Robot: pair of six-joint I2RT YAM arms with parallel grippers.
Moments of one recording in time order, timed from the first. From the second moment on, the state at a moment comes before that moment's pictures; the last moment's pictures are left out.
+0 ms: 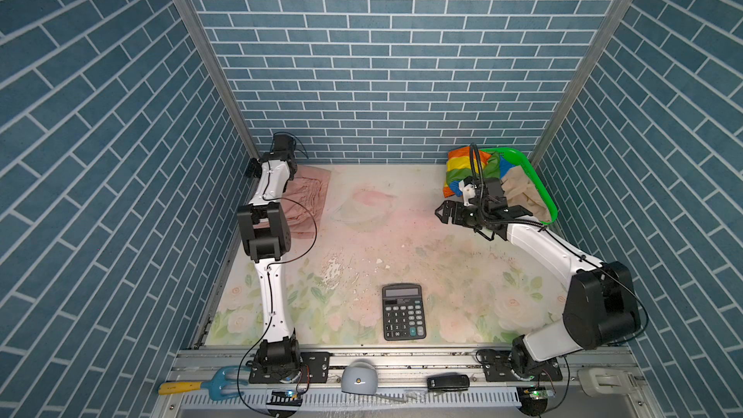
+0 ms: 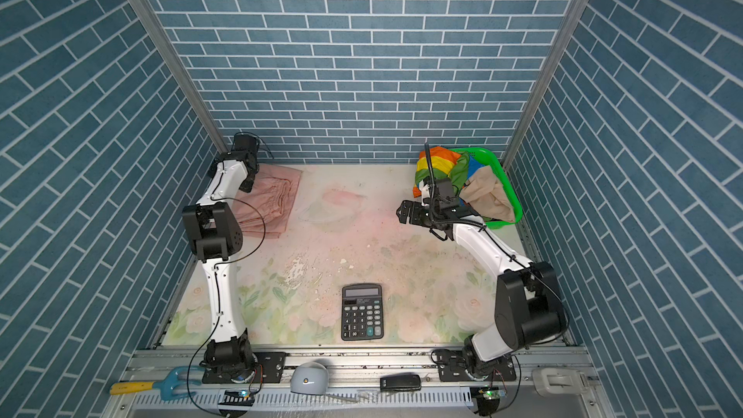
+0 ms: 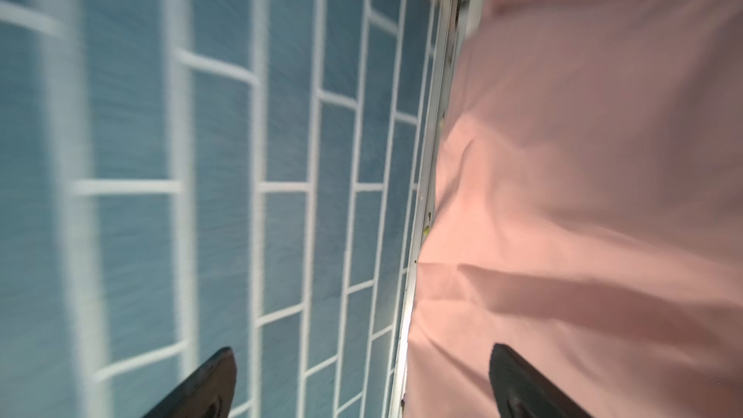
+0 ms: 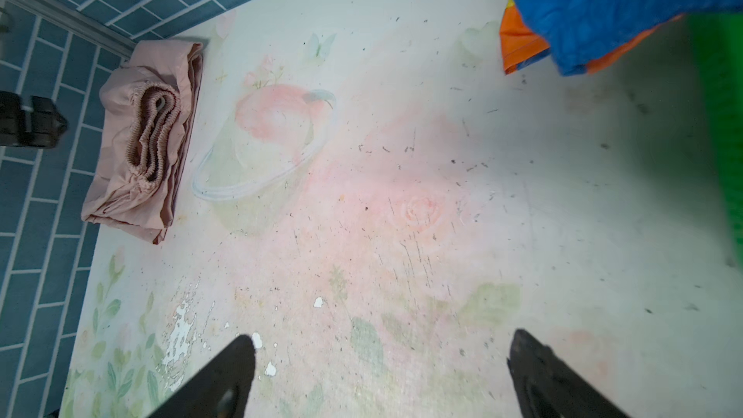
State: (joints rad) left arm 0.06 2.33 2.22 -0.87 -0.79 0.34; right arm 0.36 1.49 1.13 -0.44 -0.23 0.41
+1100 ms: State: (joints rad) left arm -0.82 2.32 2.28 -0.85 -0.41 0.06; right arm 0.01 2.19 1.95 -0.63 -0.10 0.35
